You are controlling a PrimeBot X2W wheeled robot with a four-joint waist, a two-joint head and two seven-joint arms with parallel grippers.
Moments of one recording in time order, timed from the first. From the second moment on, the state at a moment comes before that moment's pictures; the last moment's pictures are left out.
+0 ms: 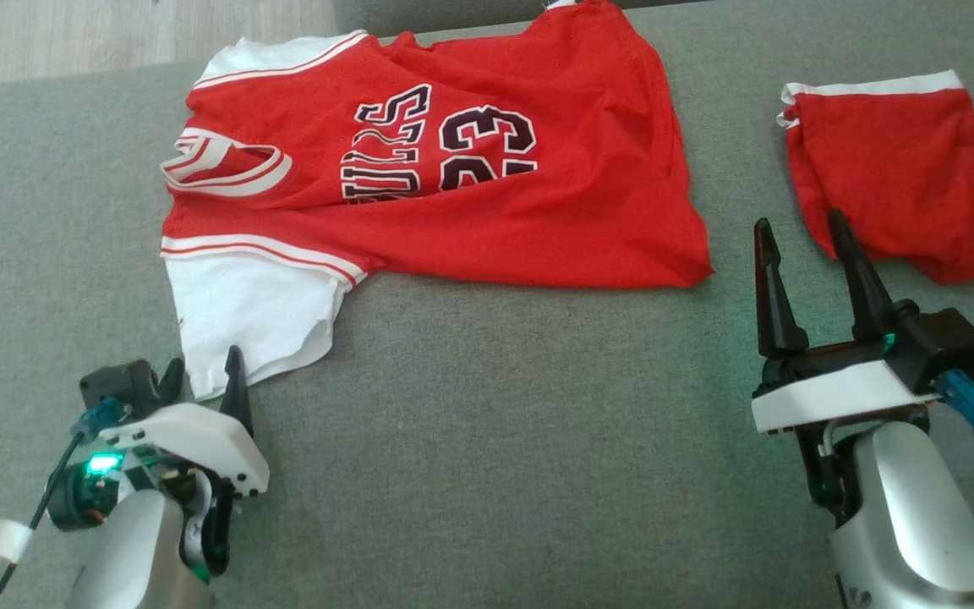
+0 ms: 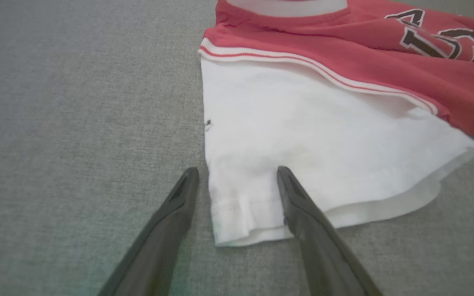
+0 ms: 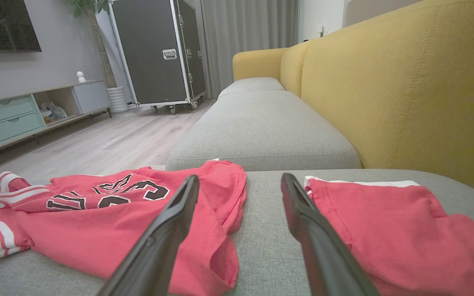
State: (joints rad) left arm -0.31 0.14 -0.12 0.56 -0.39 0.04 0.13; right arm -0.25 -0.05 0.05 0.29 0.10 0.13 -0.26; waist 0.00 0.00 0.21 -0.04
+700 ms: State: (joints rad) left arm -0.30 0.14 -0.07 0.40 -0.40 0.04 -0.21; right arm -0.29 -0.05 0.05 0.49 0.10 0.13 -0.22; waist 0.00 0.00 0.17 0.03
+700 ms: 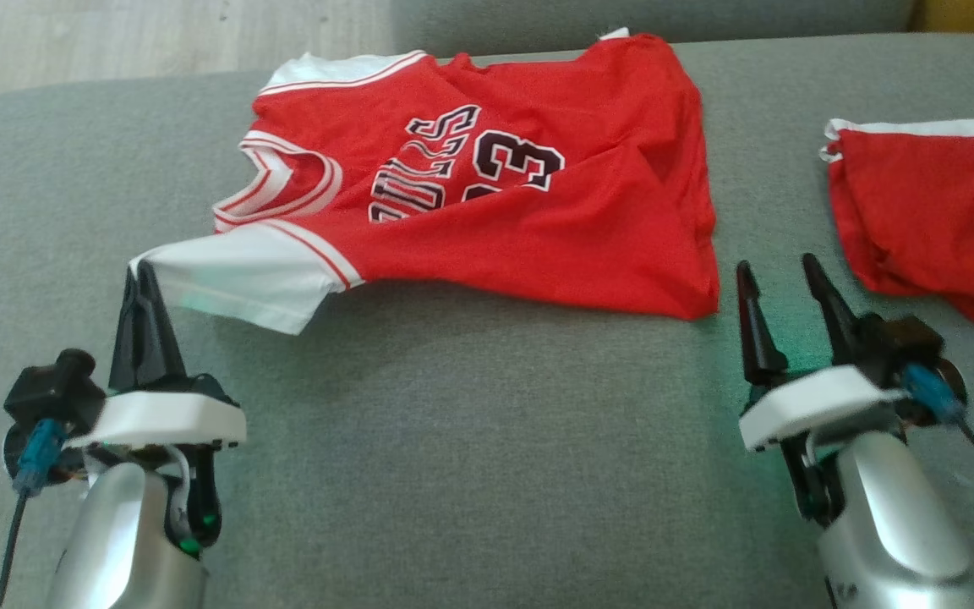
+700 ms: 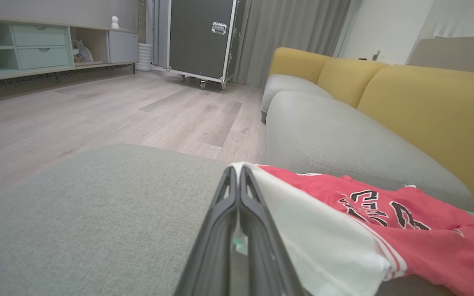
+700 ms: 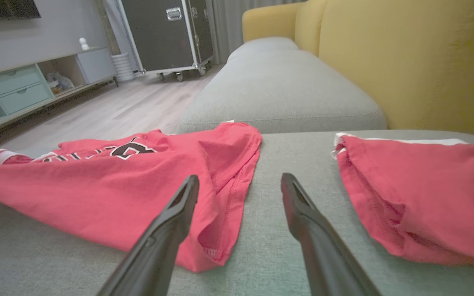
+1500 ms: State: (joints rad) left arm -0.26 0.12 -0.14 0.35 -0.39 0.00 -0.23; right arm -0.48 -0.05 0.07 0.89 0.12 0.13 -0.08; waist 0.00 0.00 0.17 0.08
